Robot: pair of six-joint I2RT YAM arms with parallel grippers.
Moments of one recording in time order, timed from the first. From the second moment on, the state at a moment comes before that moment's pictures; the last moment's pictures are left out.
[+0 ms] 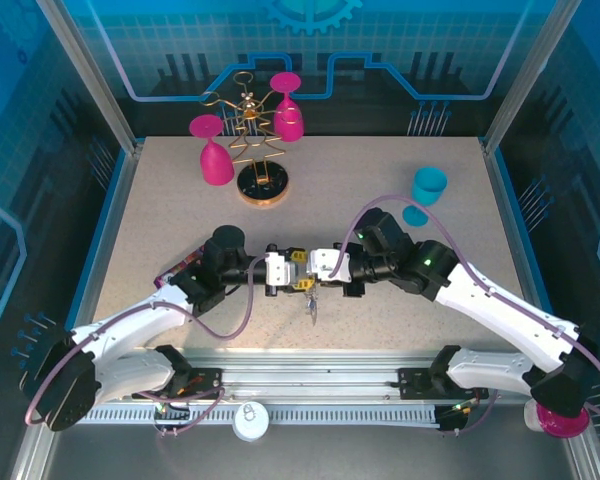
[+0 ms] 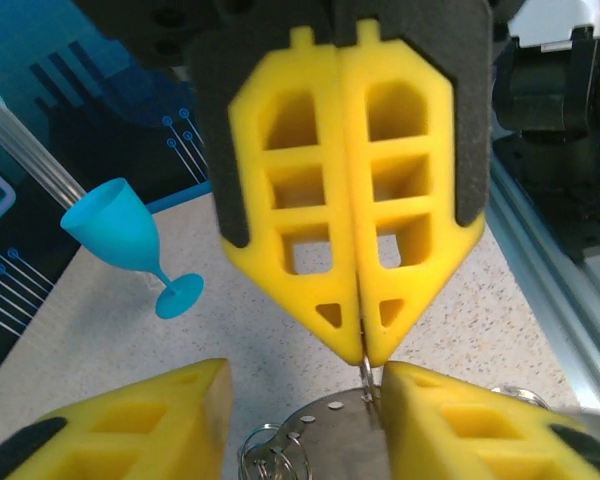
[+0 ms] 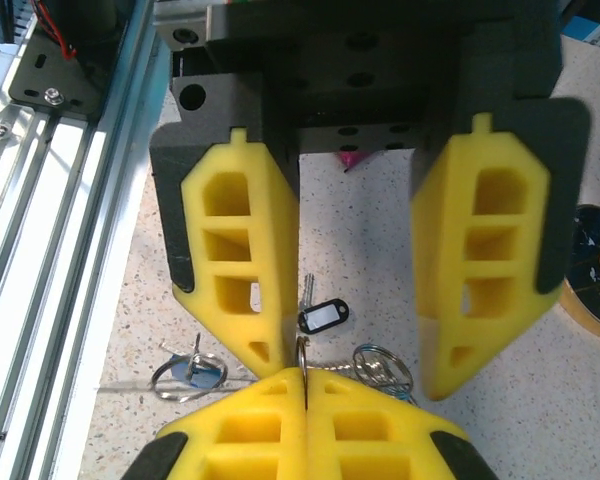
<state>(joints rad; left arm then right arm) -0.65 1.09 0.62 0.21 0.70 0.61 0.83 1.13 1.08 -0.70 -0.36 -0.72</state>
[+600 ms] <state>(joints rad) -0.65 0.98 0.59 0.04 0.63 0.53 0.83 1.13 1.02 -0.61 -0.37 -0.67</state>
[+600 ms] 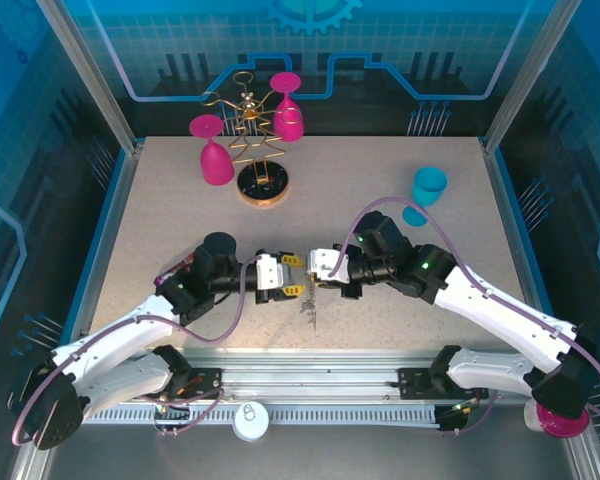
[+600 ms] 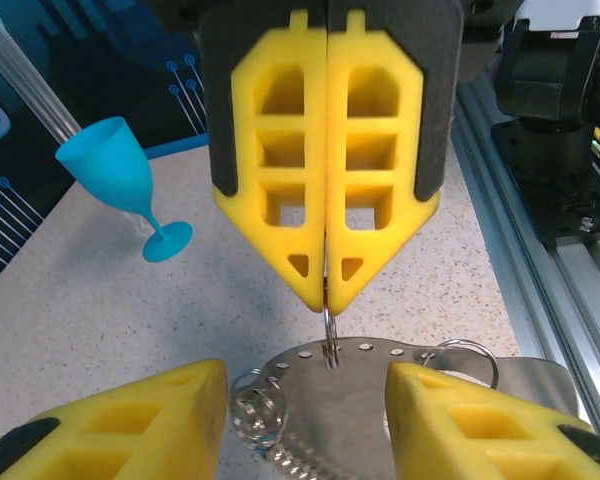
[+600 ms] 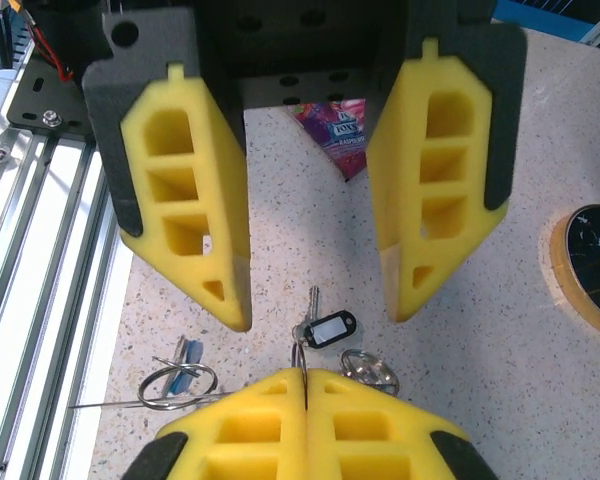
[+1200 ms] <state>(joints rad) -0.65 1.08 0.59 0.08 0.66 0.48 0.83 1.13 1.01 -0.56 -0.39 -0.64</state>
